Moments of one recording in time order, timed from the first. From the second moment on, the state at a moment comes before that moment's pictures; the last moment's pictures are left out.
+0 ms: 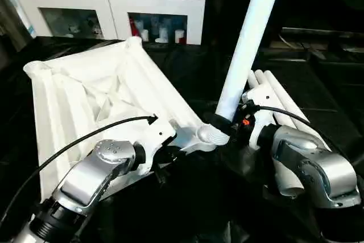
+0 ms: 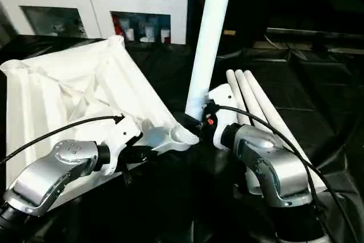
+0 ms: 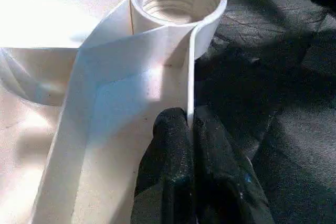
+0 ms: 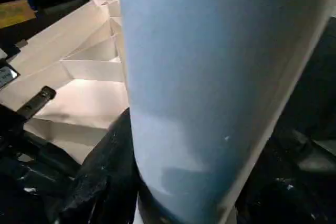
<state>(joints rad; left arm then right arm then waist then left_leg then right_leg) -0.31 0.47 -0.38 -0.14 -0.22 0.72 -0.72 -0.31 -0.34 0.08 -0.19 0.40 0.71 0.56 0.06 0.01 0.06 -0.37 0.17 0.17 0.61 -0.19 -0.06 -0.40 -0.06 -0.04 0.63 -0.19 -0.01</state>
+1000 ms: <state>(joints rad) -0.37 0.49 -0.42 0.06 -0.14 0.52 -0.88 -0.47 -0.30 0.20 0.14 0.31 0.60 0.69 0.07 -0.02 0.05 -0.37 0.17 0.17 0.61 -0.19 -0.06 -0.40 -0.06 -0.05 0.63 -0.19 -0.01</state>
